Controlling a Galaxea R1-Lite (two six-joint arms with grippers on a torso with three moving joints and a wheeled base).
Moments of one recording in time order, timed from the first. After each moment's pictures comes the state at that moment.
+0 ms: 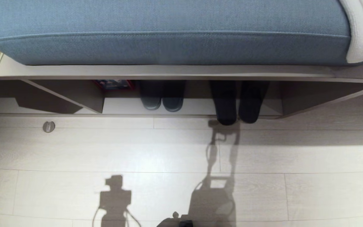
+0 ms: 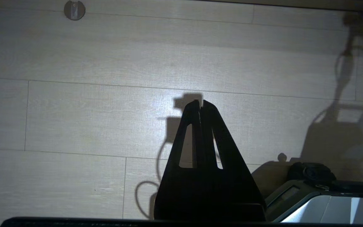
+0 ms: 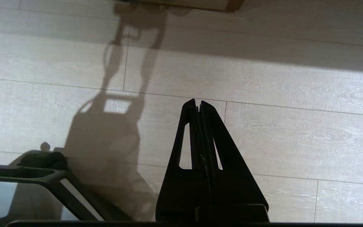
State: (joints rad) left arm 0.00 0.00 0.00 -0.01 0.01 -0.07; right arm 0.00 0.00 0.00 -0.01 0.00 -0.04
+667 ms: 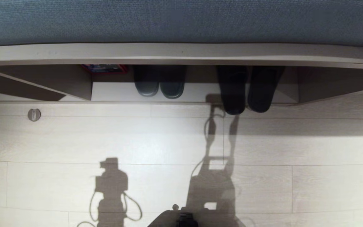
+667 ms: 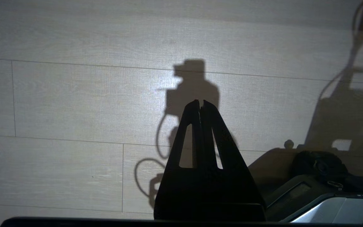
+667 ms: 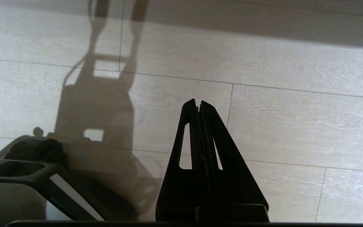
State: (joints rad) left arm 0.00 0.00 0.00 -0.01 0.01 -0.07; right arm 0.00 0.00 0.00 -0.01 0.00 -0.04
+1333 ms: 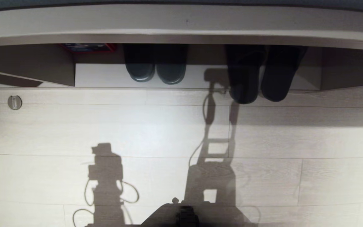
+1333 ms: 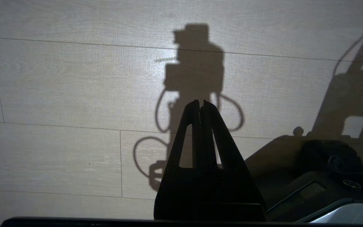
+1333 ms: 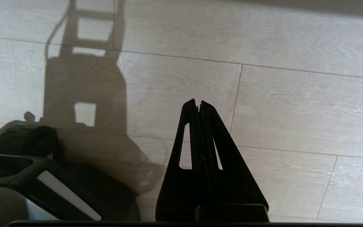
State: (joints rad) left arm 0.00 0.00 0.00 -0.01 0.01 -0.07; right arm 0.00 0.00 0.00 0.00 0.01 -0.04
